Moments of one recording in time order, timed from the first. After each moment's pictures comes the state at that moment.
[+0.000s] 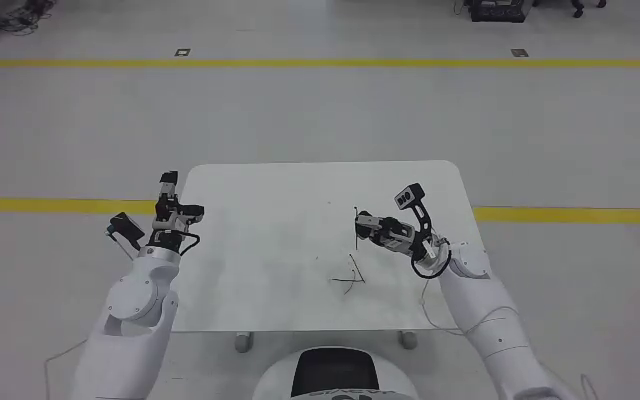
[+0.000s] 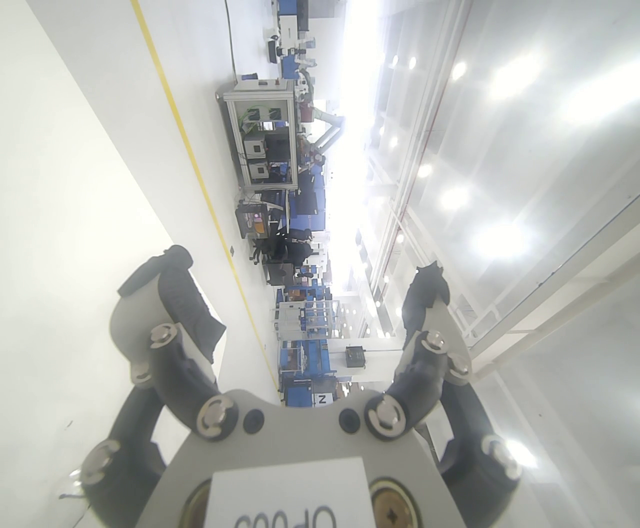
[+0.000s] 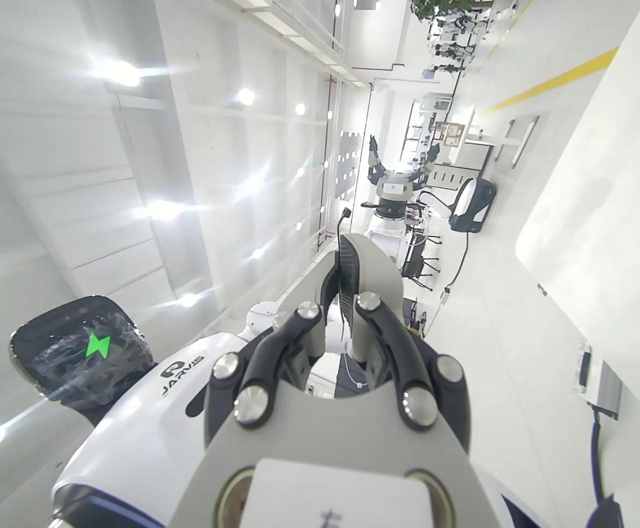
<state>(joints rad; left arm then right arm) 1.73 -1.15 -1.60 -1.80 -0.42 0.00 0.00 -1.31 -1.33 1.32 -1.18 0.61 -0.34 1.23</state>
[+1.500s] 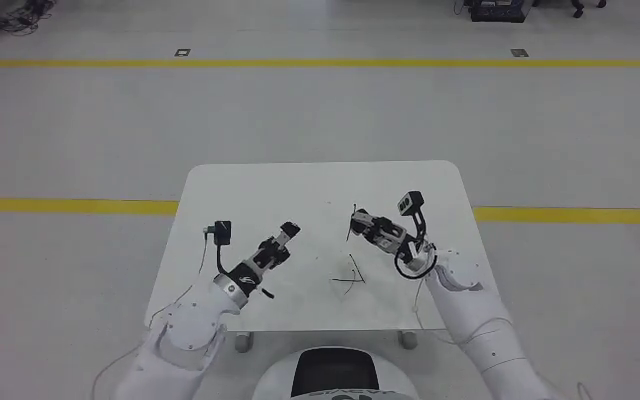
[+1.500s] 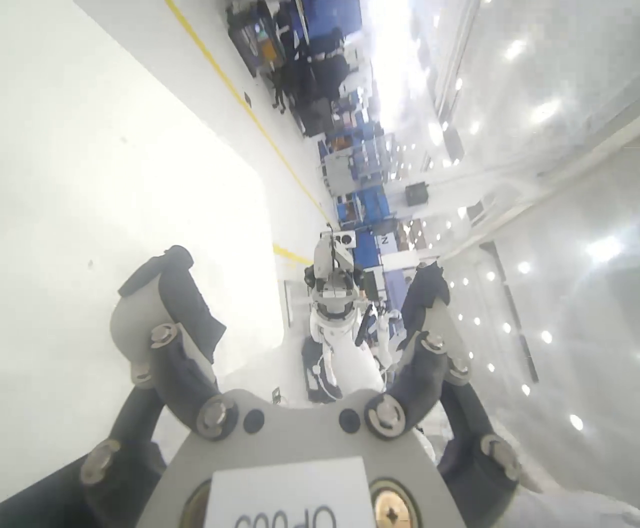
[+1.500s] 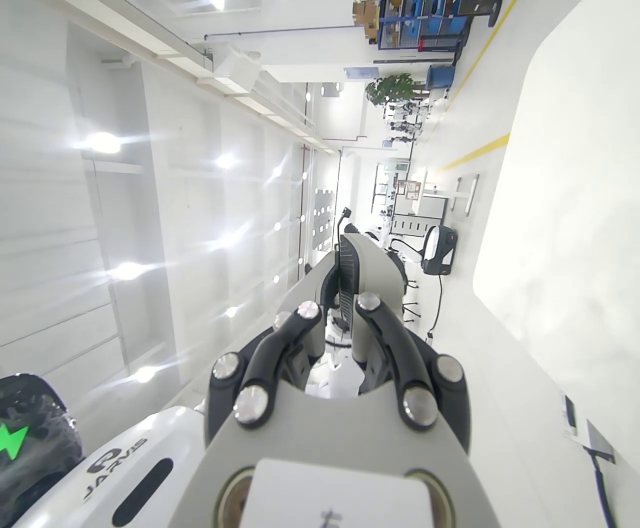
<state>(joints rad) 1.79 -1.15 -1.29 -1.95 0.06 -0.02 -0.33 -1.38 -1.33 1.26 -1.23 0.49 -0.34 0.90</state>
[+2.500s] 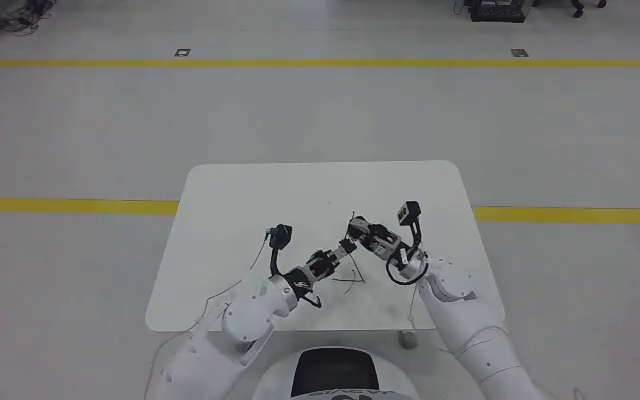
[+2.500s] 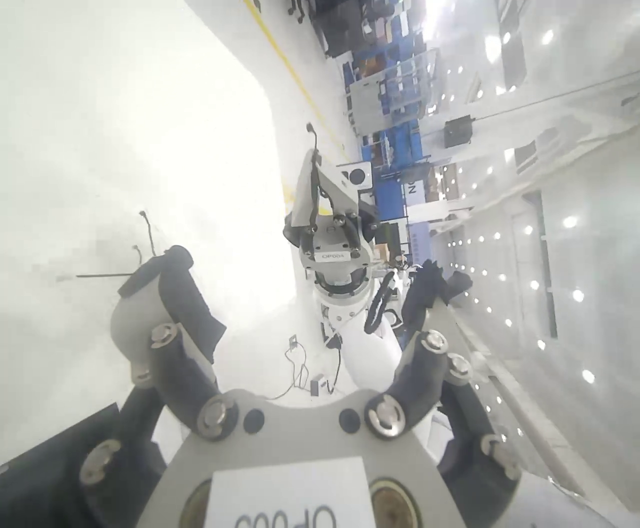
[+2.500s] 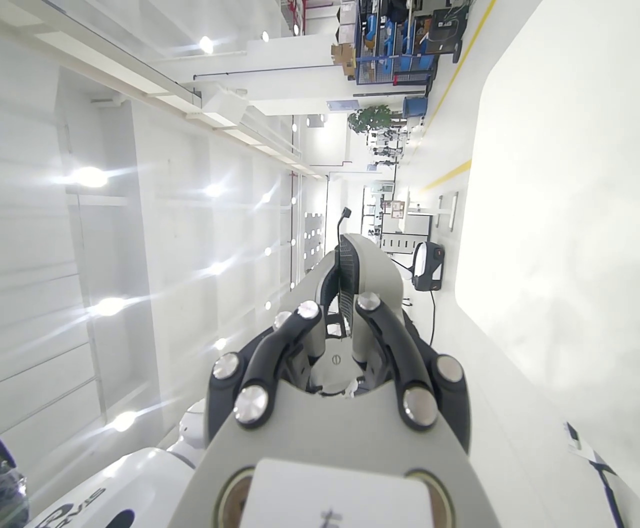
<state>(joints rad) 1.59 -1.19 -0.98 -1.82 0.09 0.12 -0.31 -1.42 -1.33 1.23 -1.23 0.44 -0.34 0.77</state>
